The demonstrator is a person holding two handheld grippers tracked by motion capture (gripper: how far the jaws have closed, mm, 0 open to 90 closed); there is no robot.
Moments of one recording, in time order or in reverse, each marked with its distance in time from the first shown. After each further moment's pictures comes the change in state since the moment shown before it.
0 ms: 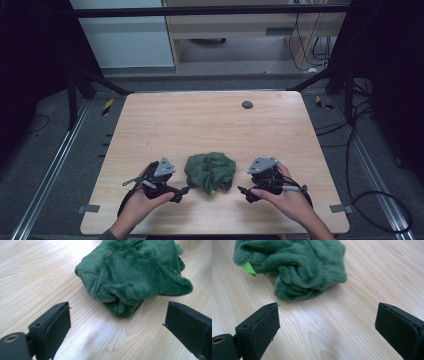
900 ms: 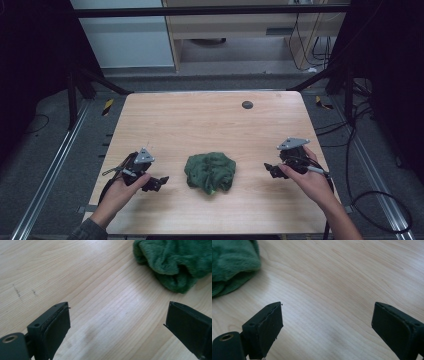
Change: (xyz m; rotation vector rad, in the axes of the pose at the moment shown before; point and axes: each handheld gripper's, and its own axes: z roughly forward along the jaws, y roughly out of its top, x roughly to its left) left arm 0.066 -0.020 -0.014 0.091 0.077 -0.059; right arm -0.088 -0.029 -0.014 0.040 -0.155 0.218
